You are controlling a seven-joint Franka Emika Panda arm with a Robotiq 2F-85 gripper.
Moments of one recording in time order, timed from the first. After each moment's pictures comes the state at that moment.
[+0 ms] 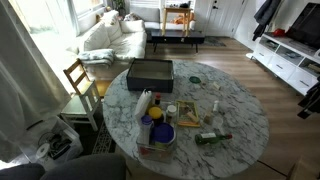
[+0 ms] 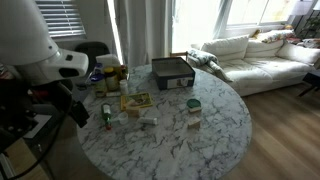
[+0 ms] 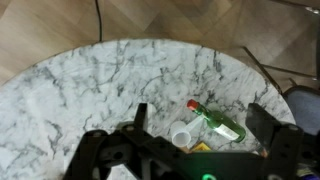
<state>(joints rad) -0.13 -0.75 -0.39 -2.75 -0.13 2.05 -0.49</state>
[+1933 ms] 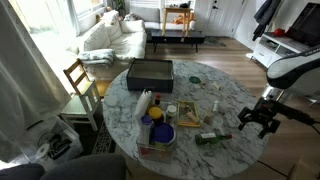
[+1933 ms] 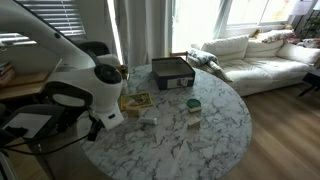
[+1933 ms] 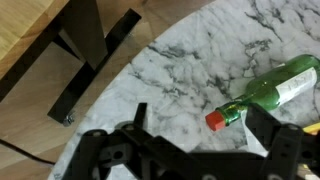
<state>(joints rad) -0.14 0.01 -0.26 -2.59 0.53 2.26 0.10</state>
